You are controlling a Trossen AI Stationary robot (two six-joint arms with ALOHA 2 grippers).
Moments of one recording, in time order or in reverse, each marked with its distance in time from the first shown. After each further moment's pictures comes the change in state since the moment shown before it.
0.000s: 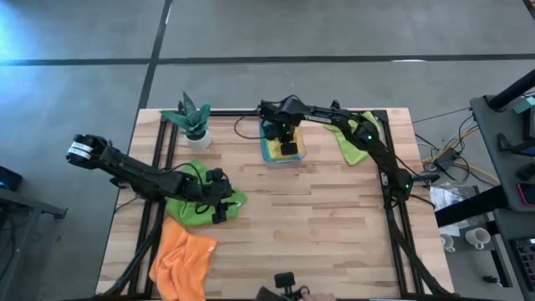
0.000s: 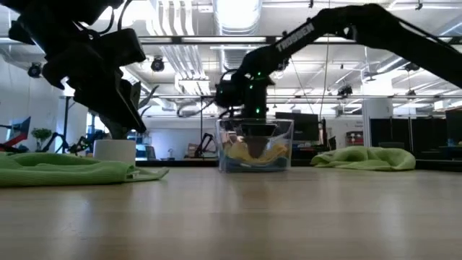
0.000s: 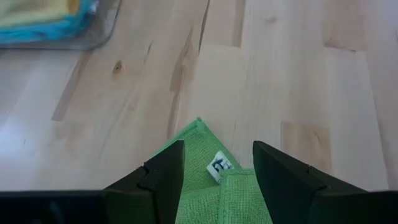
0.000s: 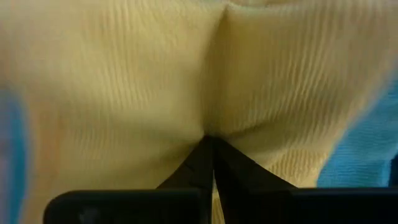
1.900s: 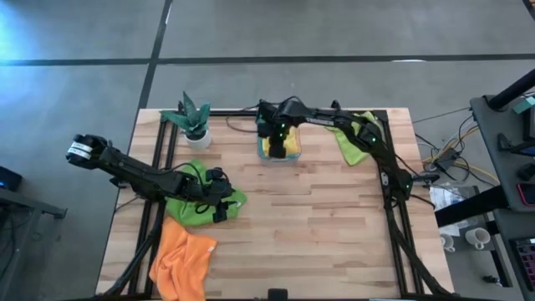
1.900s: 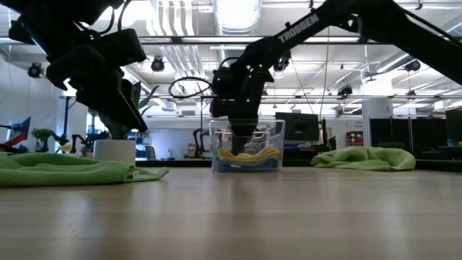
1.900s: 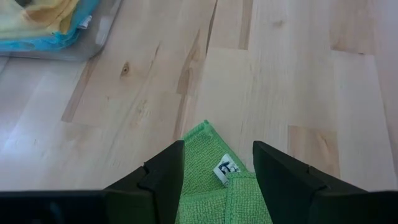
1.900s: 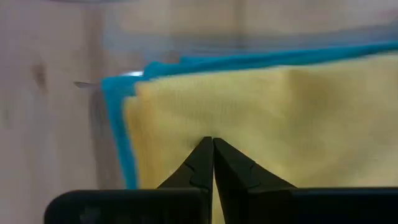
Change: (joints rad) left arm 0.000 0.000 0.001 0.000 -0.023 0.000; right arm 0.046 -0.052 -0.044 0.146 -0.233 0.266
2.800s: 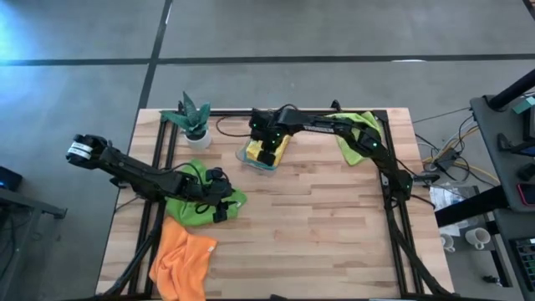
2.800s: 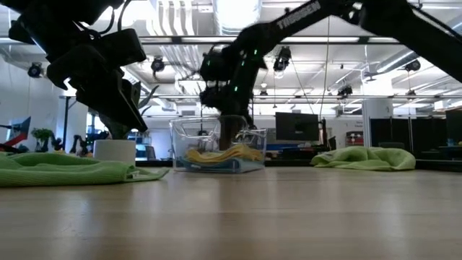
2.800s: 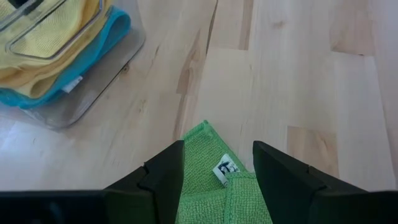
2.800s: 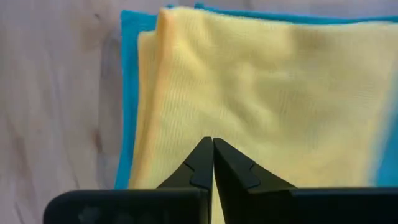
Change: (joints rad) left arm 0.000 0.000 0.000 0.000 0.000 -0.009; right arm 0.083 -0.020 0.031 0.013 0.107 0.342
